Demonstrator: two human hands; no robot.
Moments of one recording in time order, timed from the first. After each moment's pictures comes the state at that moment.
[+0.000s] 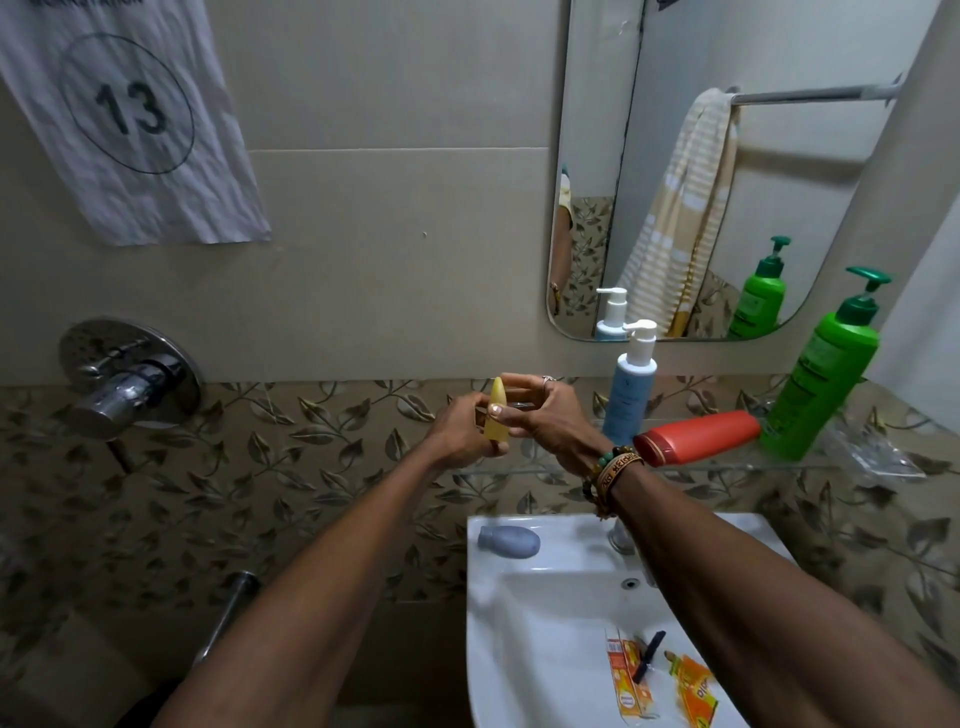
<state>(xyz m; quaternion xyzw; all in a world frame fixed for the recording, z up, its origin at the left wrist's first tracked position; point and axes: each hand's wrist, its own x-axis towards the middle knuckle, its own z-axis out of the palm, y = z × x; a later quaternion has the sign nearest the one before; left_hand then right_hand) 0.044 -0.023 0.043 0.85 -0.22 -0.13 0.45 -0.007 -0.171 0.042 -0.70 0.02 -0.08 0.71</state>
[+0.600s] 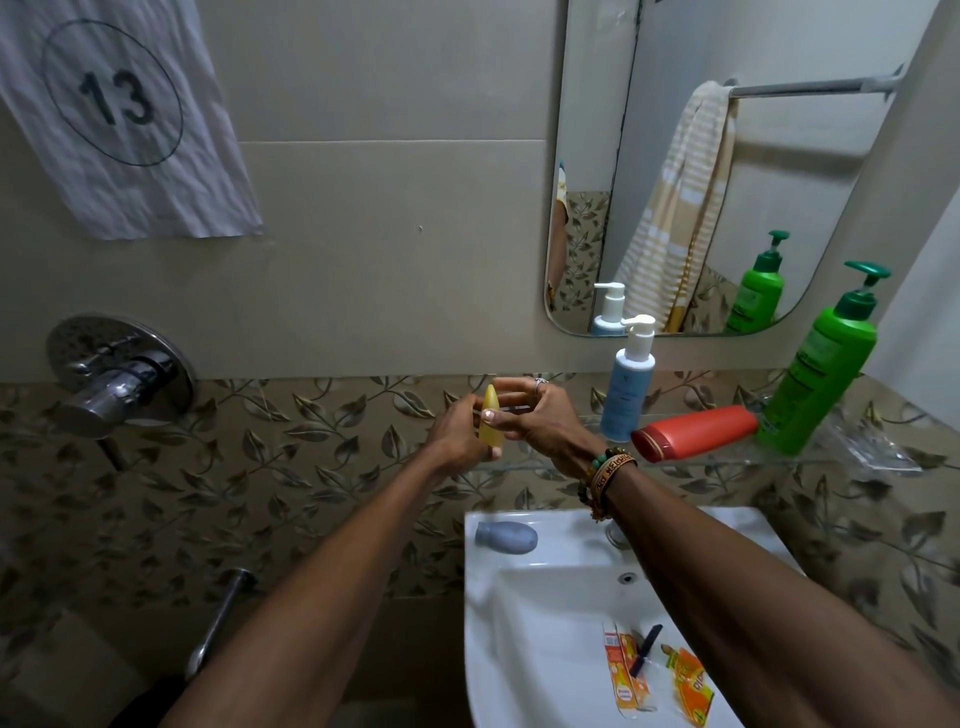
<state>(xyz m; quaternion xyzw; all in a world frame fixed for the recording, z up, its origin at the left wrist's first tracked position) 0.040 -0.025 0.032 0.86 -0.19 -0.12 0.46 -0.001 -0.169 0.031 -0.72 0.01 -0.08 0.69</state>
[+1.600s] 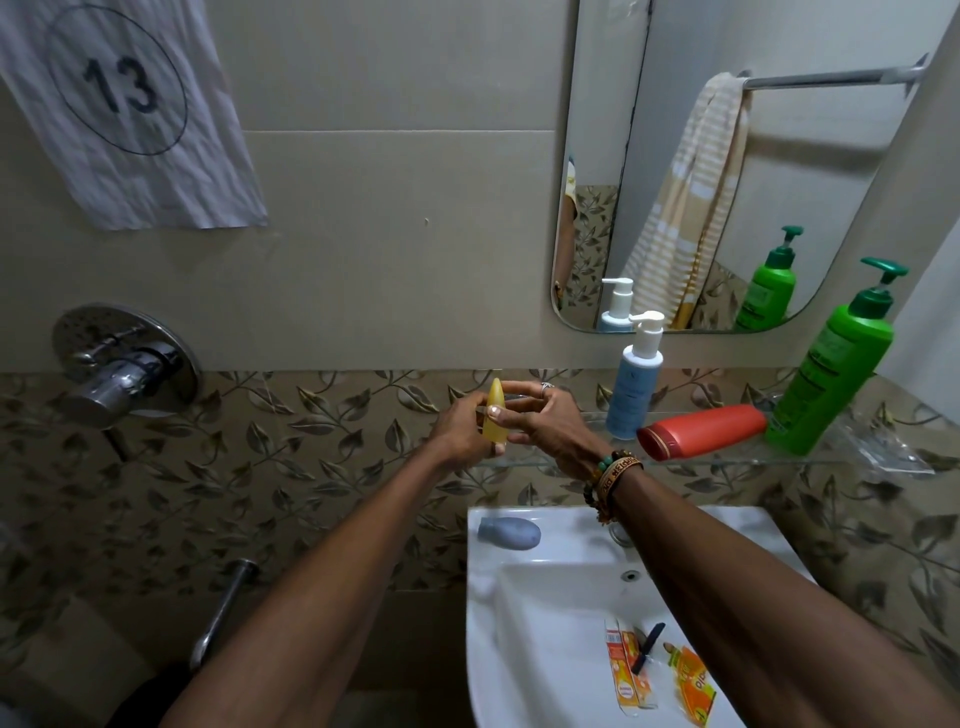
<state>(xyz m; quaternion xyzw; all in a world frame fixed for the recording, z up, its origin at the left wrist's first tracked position) 0.043 -0.024 0.029 0.85 -0.21 -0.12 0.46 0.008 -0.177 0.012 -0.72 0.02 -0.05 0.69</state>
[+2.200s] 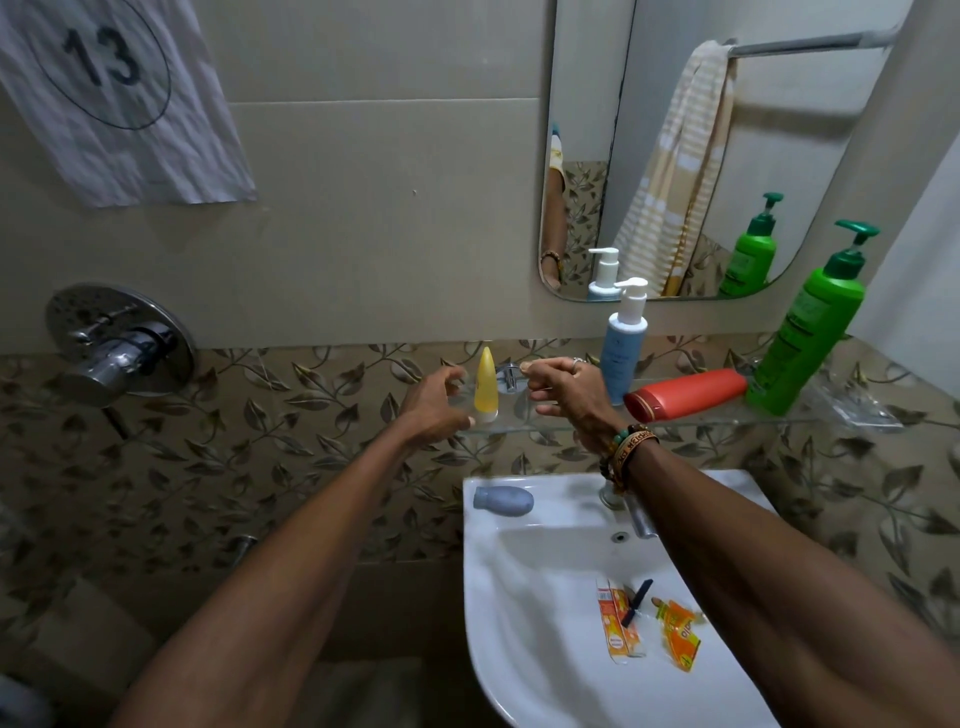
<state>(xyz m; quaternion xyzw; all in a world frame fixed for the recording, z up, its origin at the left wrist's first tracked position) 0.042 0.003 0.023 0.88 -0.19 -0.09 0.42 -0.020 -0.197 0.013 -0.70 0.12 -0.15 0.68</state>
